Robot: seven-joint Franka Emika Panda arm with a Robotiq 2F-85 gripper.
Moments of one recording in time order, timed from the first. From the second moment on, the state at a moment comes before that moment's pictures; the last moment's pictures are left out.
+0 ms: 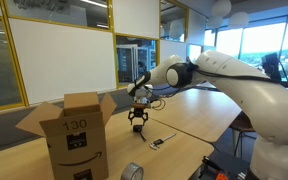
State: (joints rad) arm -0.15 1.09 -0.05 -1.05 0.27 1.98 0.35
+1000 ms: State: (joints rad) arm -0.19 1.28 -0.05 -0.77 0.27 1.86 0.42
